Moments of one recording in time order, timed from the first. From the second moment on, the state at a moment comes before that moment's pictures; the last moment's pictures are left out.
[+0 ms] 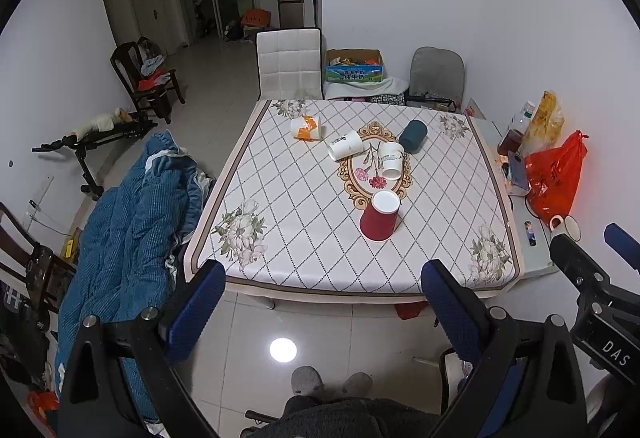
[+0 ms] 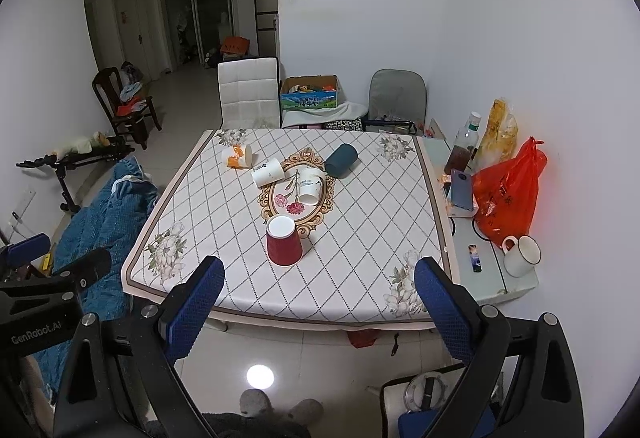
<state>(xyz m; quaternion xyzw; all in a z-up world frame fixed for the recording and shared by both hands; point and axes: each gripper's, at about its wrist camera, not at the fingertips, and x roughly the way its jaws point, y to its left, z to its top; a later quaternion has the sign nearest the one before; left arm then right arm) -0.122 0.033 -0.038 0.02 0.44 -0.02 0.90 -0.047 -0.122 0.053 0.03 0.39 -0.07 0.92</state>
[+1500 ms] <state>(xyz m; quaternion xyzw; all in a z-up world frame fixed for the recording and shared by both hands) -0.125 0.044 -0.030 0.02 0.44 -0.04 0.90 -0.055 -0.119 0.045 0.05 0.40 -0.08 0.91</state>
